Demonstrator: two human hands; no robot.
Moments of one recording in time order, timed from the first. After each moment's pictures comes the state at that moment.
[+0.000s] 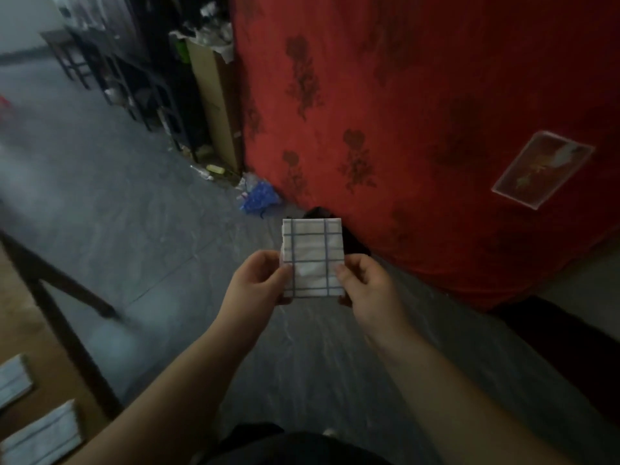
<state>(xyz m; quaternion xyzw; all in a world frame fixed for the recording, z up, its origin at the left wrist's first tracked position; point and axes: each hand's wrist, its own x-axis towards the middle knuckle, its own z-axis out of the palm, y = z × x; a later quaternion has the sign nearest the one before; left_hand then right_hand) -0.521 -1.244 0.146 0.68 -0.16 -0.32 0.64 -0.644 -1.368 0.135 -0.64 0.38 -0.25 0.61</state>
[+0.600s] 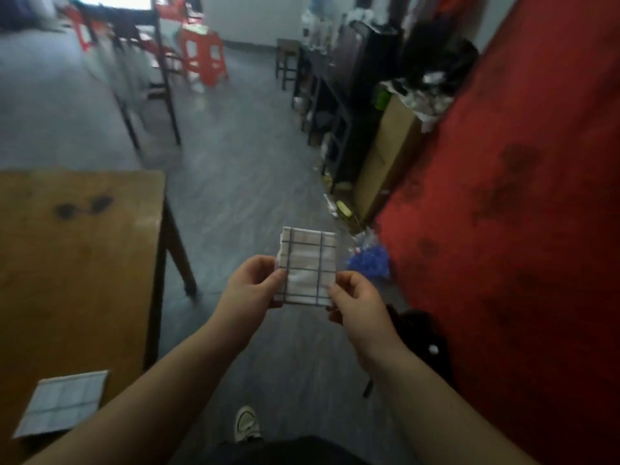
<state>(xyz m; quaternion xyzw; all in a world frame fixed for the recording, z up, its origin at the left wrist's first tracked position) -0.167 -1.173 0.128 0.67 0.06 -0.12 0.73 -0.211 -1.341 0.130 -0.74 0.20 0.00 0.65</state>
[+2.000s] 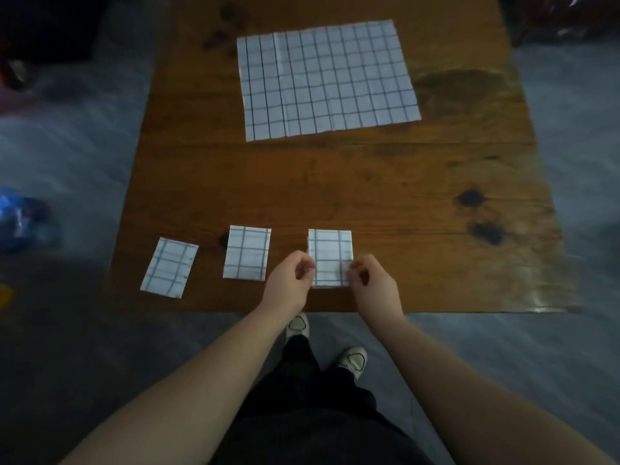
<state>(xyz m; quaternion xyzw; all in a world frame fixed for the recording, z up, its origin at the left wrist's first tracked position) -0.058 -0.980 -0.051 0.51 0.71 0.18 0.44 0.116 -0.982 -0.049 -0.71 -0.49 0.46 0.20</state>
